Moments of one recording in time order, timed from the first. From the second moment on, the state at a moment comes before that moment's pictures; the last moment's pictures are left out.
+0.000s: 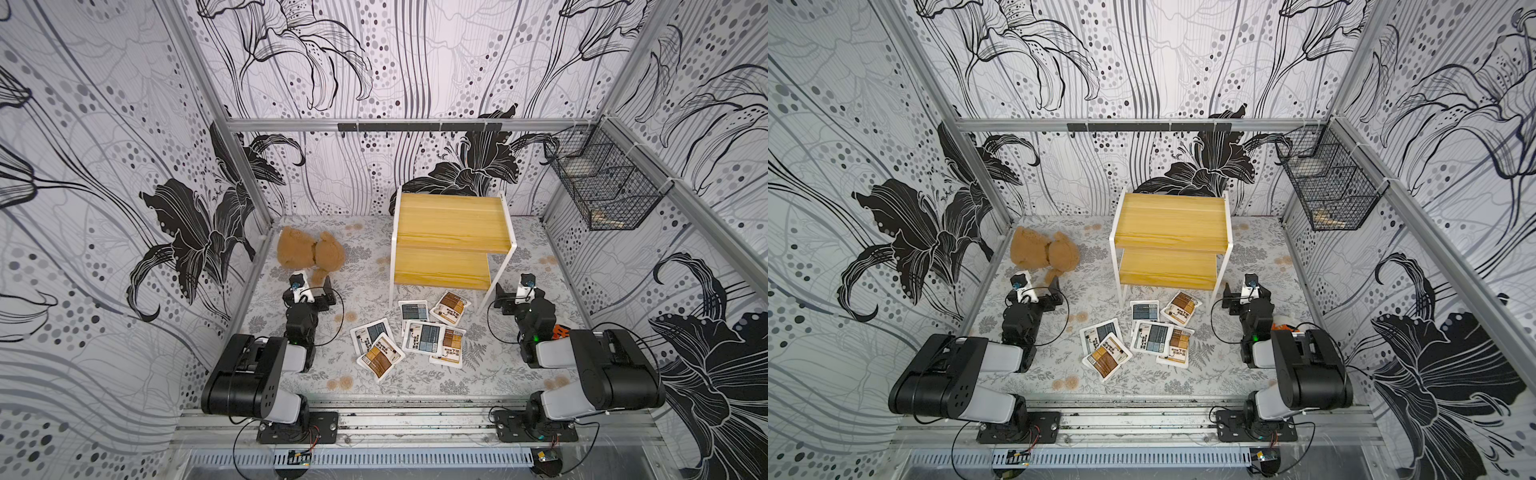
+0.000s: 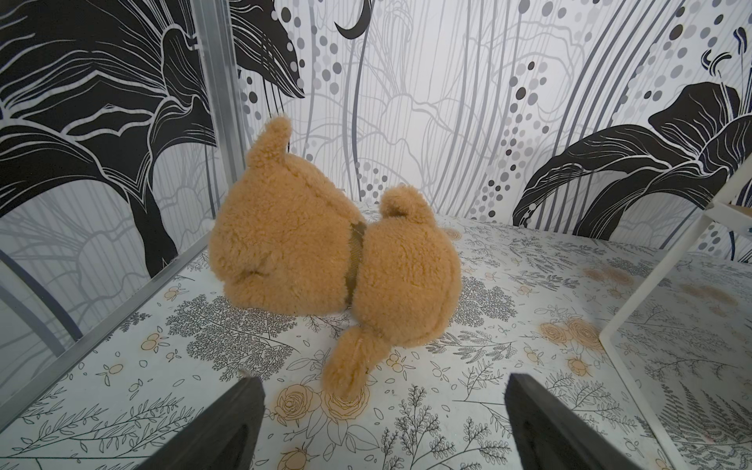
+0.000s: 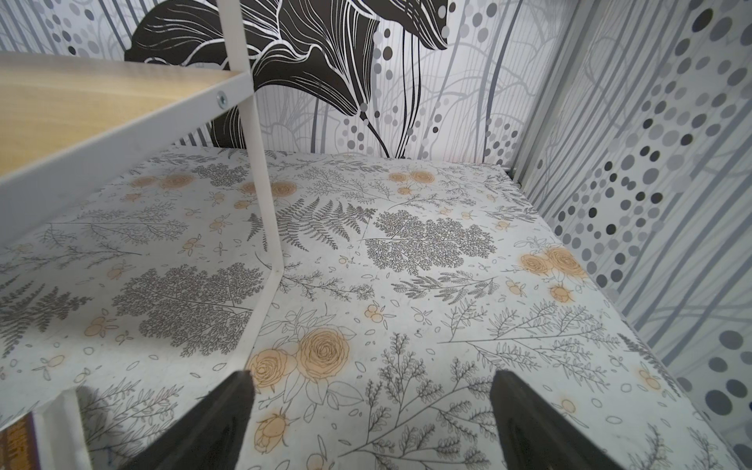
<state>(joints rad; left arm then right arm) -0.05 1.47 0.20 1.17 -0.20 -0.16 0.01 1.49 0.21 1.09 0.04 -0.07</state>
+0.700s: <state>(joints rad) -0.06 1.06 0.66 0.20 -0.08 -0.49 0.00 1.17 0.83 -0.16 0.07 0.25</state>
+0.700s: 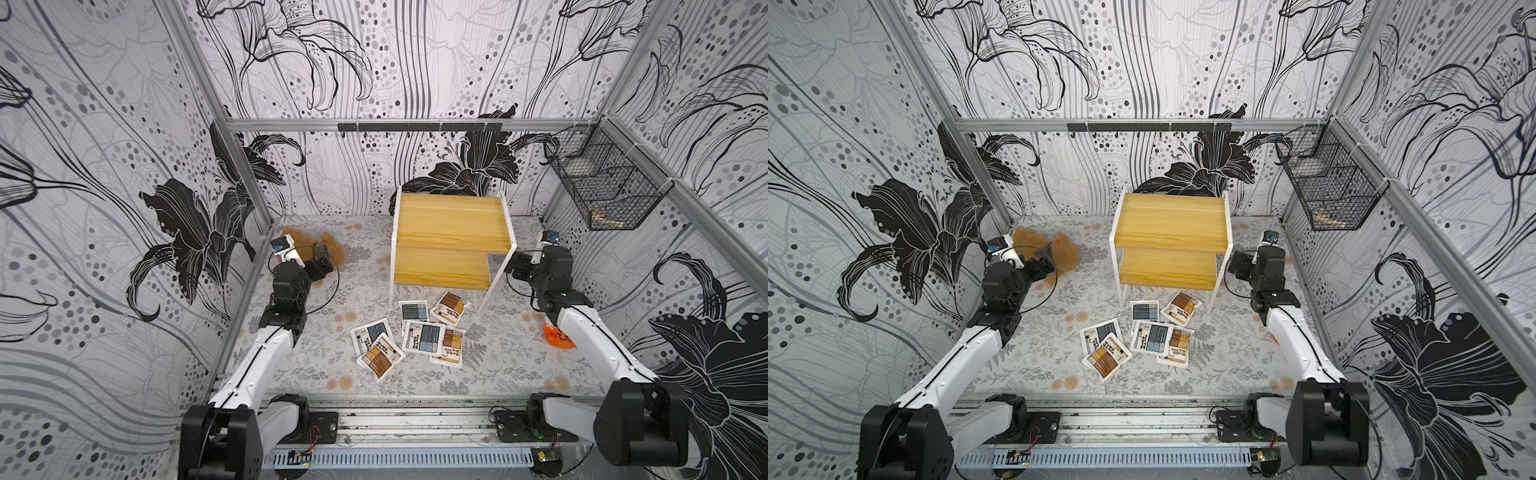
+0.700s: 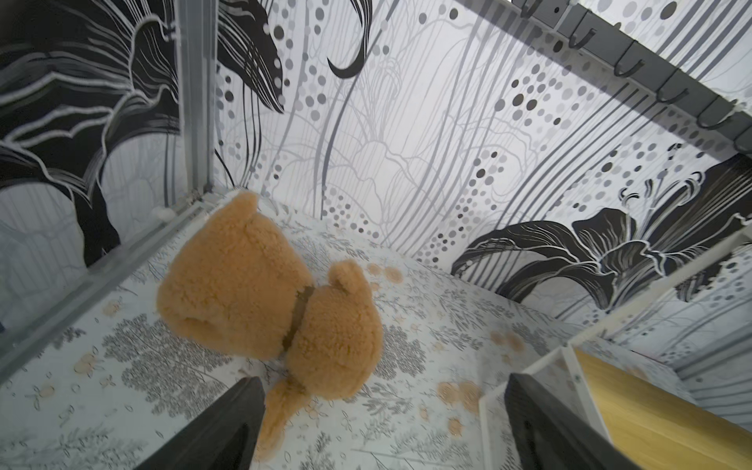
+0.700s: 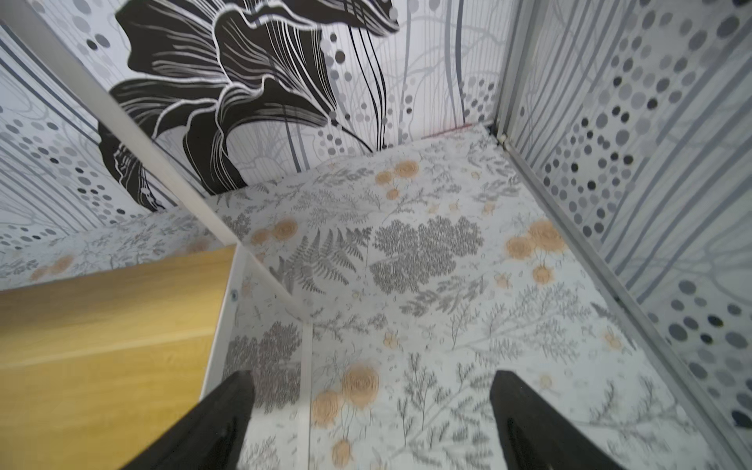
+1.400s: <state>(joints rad) -0.19 0.91 0.80 0.03 0.38 -0.81 -0.03 1.01 1.35 -0.76 -0.18 0.47</state>
